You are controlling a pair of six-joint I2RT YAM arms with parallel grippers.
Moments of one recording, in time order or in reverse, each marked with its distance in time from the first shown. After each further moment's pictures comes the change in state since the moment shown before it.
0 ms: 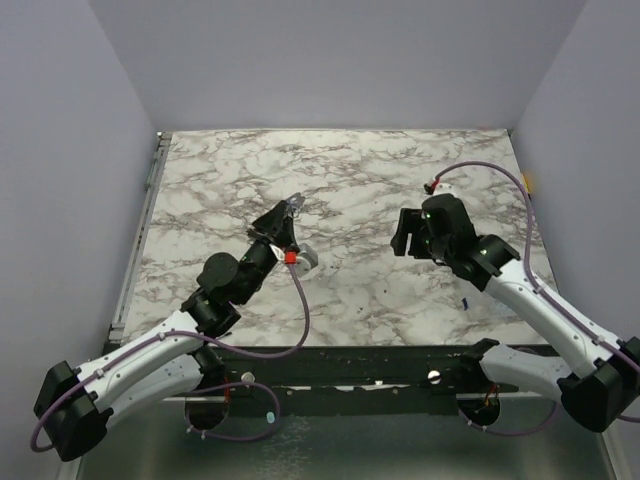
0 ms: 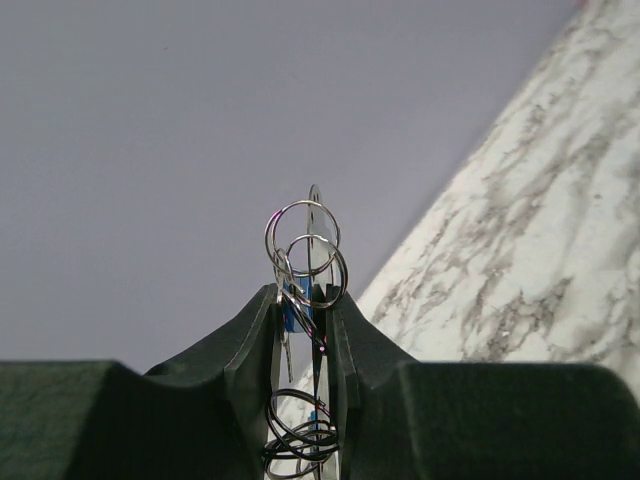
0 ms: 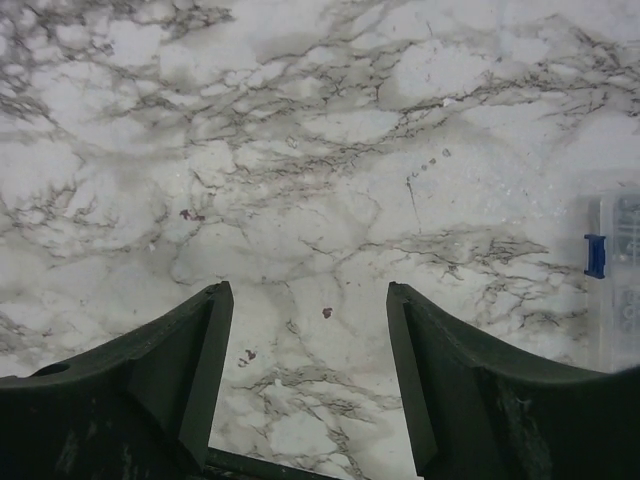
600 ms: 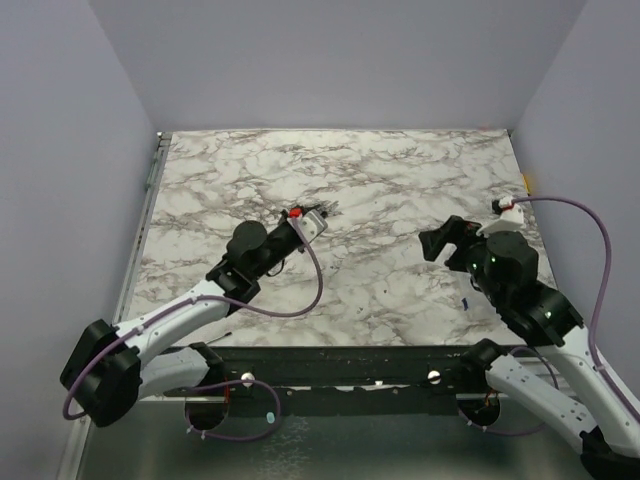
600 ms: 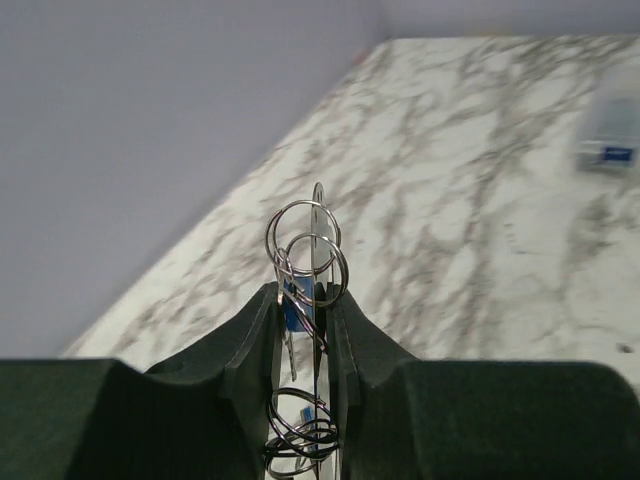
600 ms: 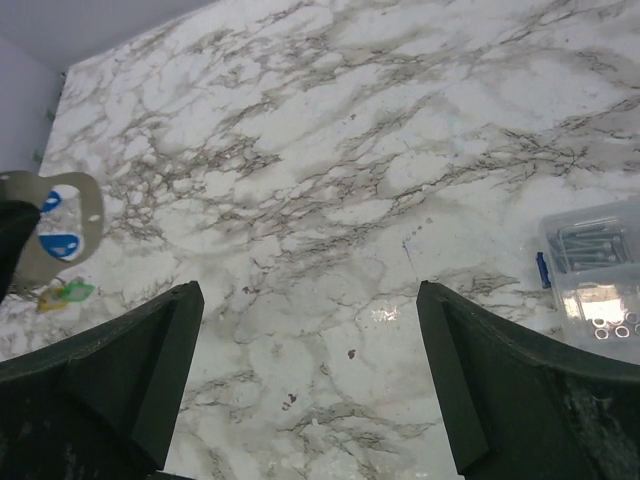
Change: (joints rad) left arm 0.114 0.238 0.092 0.047 0.174 -0.490; right arm 0.000 -0.451 -0.089 0.025 0.142 0.076
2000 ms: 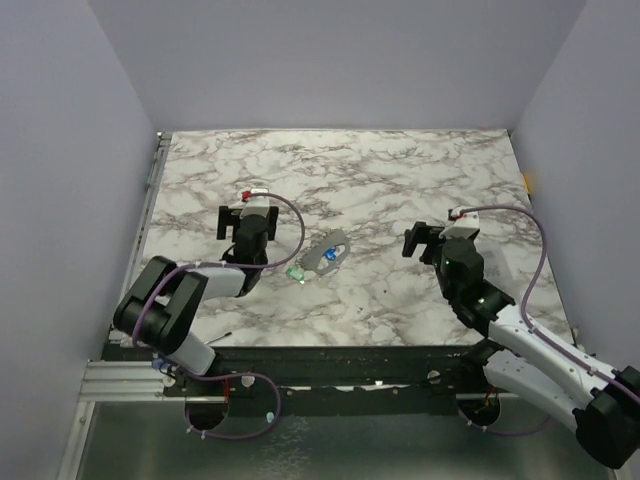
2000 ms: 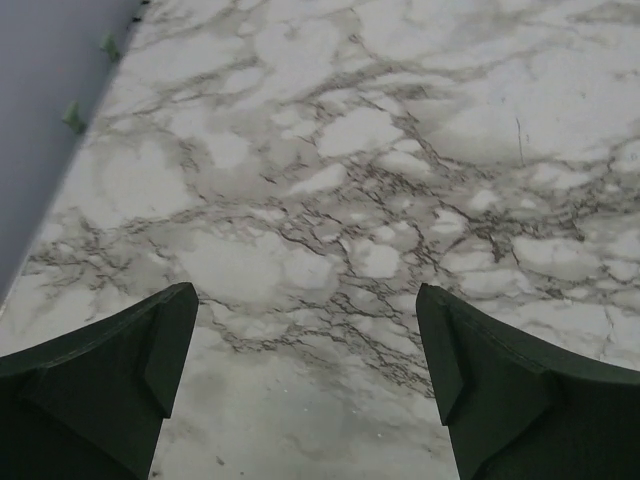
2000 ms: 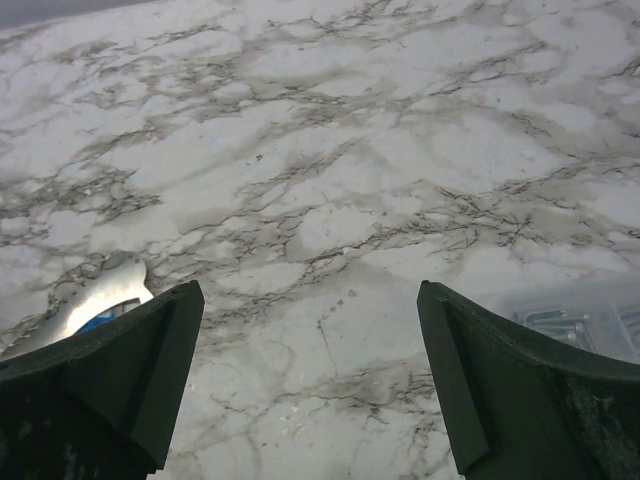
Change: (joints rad) left arm 0.261 0.440 -0.063 0.175 -0.727 -0.371; right arm 0.000 0.149 -0.407 0.647 0.154 -0.236
